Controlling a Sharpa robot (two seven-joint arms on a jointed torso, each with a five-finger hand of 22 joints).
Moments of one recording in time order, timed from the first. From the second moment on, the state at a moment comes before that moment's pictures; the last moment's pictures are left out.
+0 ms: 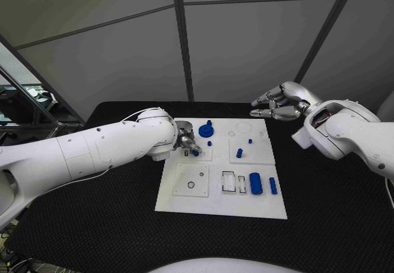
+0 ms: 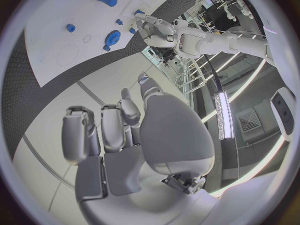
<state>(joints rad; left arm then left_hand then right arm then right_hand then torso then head) 1.22 -0.65 0.01 1.34 -1.16 0.11 -0.54 1.11 -0.08 0.42 0.08 0.25 1.02 0.01 0.36 1.10 1.47 -0.04 1.28 1.31 1.47 -0.10 1.53 1.31 0.12 1.33 0.02 1.35 1.20 1.24 -0.80 0.10 1.45 -1.04 -0.30 -0.01 1.36 -0.10 0.06 0.16 0.22 1.01 0.11 0.07 0.10 1.33 0.03 1.14 1.16 1.47 -0.04 1.32 1.18 0.04 1.46 0.07 1.44 1.31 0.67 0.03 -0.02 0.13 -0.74</state>
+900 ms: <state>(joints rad) 1.21 -0.63 0.01 1.32 -1.17 0.14 -0.56 1.10 -0.08 0.38 0.14 0.22 1.05 0.01 0.35 1.11 1.47 -0.04 1.32 1.31 1.47 -0.10 1.55 1.31 0.12 1.35 0.01 1.36 1.23 1.24 -0.80 0.10 1.45 -1.04 -0.30 -0.01 1.36 -0.10 0.06 0.16 0.22 1.01 0.11 0.07 0.10 1.33 0.03 1.14 1.16 1.47 -0.04 1.32 1.18 0.04 1.46 0.07 1.44 1.31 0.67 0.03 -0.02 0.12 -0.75</state>
